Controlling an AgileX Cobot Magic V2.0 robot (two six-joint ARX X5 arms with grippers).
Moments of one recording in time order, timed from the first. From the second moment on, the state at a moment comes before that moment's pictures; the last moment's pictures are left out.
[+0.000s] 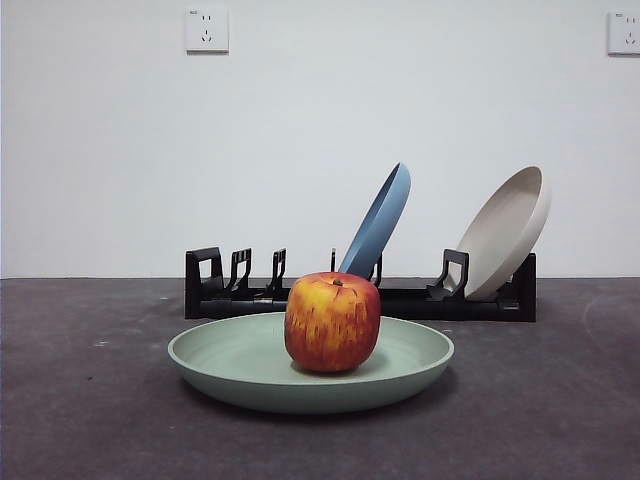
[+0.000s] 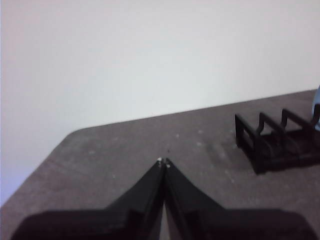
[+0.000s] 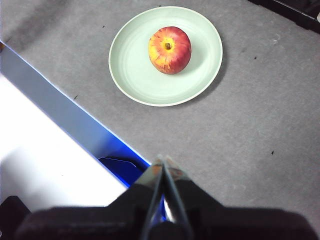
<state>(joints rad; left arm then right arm) -0.02 0.04 0.09 -0.01 -0.05 0.14 0.75 0.75 1.09 -1.18 -0.05 0.08</state>
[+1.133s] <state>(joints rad) -0.02 0.00 0.02 -0.19 0.00 0.07 0.75 0.75 1.09 -1.18 -0.05 0.08</state>
